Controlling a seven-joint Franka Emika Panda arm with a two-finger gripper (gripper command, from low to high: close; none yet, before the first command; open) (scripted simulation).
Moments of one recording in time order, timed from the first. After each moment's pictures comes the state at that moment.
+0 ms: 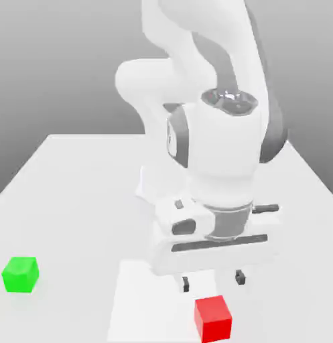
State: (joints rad) arm 0.02 0.27 0.13 -2.45 -0.09 2.72 0.81
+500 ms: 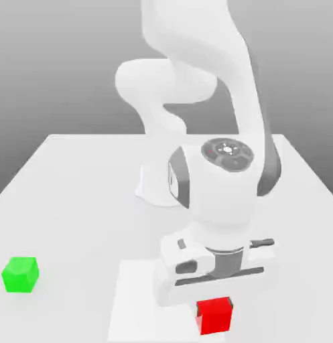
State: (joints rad) arm 0.01 0.24 0.13 -2.46 -0.07 2.69 0.81
